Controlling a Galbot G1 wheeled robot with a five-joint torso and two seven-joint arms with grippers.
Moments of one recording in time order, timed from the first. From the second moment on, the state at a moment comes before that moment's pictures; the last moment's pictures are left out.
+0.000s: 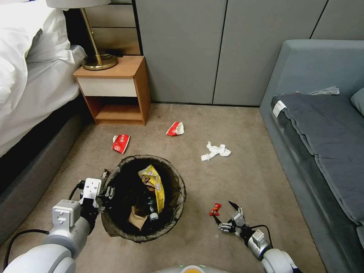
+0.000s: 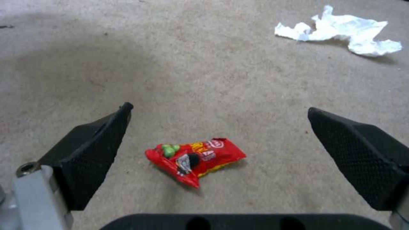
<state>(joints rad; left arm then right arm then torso) 1.81 -1.25 -0.76 -2.50 -0.25 0.65 0.01 -1.28 1.18 0.22 1.17 0.13 0.43 -0.30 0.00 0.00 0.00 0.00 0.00</state>
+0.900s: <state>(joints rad) 1.81 -1.24 -0.76 -2.50 -0.24 0.65 0.02 -1.18 1.21 0.21 1.01 0.16 0.55 -0.40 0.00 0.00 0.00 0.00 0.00</state>
